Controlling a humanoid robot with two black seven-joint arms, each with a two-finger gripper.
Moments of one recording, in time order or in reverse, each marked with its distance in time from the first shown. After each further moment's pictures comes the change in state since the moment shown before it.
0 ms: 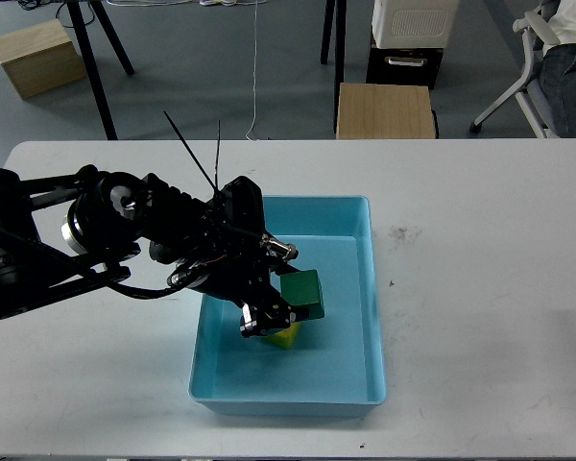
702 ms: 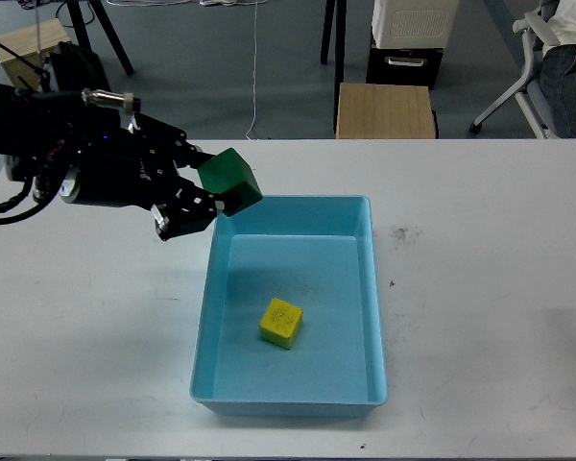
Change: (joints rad) left arm -0.041 0.165 -0.193 -0.162 -0.026 0.000 0.000; right arm -0.001 -0.003 -0.001 0.003 0.000 0.001 0.000
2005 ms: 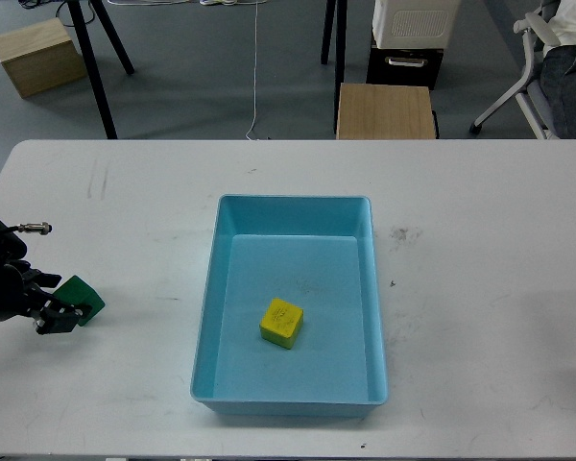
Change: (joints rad) left arm 0.493 0.266 -0.065 0.481 0.026 0.090 0.000; right arm 0.083 -0.012 0.001 0.051 0.000 0.063 -0.016
